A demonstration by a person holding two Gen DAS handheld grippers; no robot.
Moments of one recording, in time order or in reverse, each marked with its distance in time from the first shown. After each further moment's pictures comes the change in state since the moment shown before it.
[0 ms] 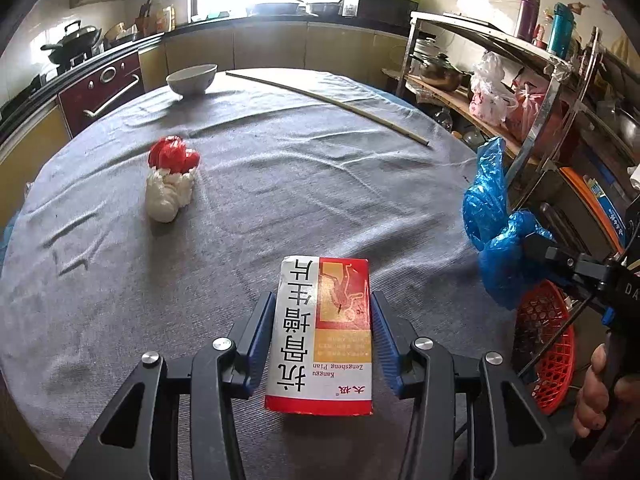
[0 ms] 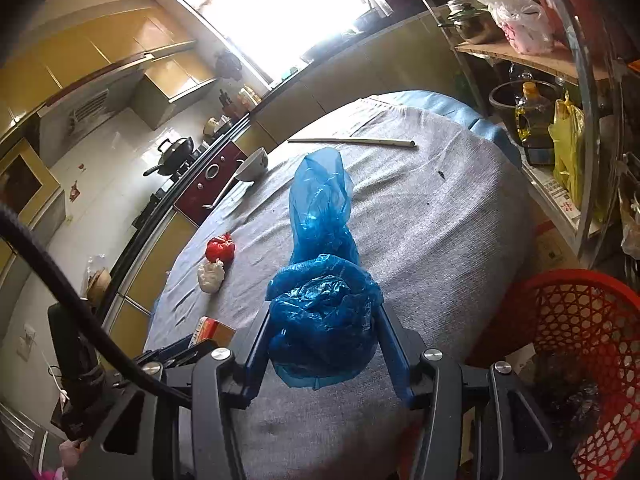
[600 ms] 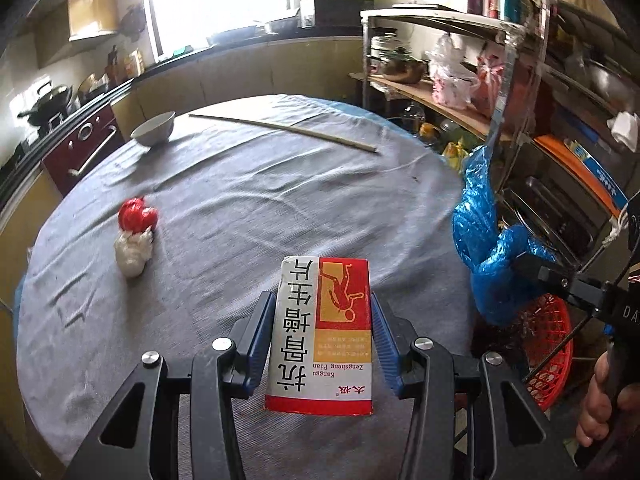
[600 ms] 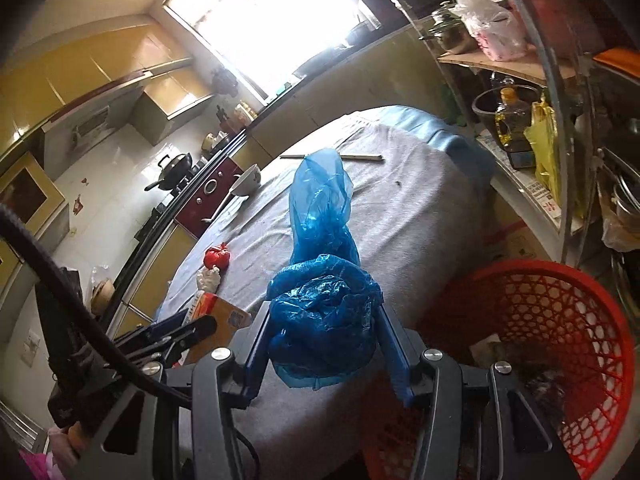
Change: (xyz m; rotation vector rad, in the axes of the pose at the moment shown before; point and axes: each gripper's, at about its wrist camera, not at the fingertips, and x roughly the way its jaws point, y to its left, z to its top) left arm -0.011 -0.074 0.012 0.178 -0.040 0.027; right arm -0.048 -0.032 -0.011 0.029 -0.050 0.001
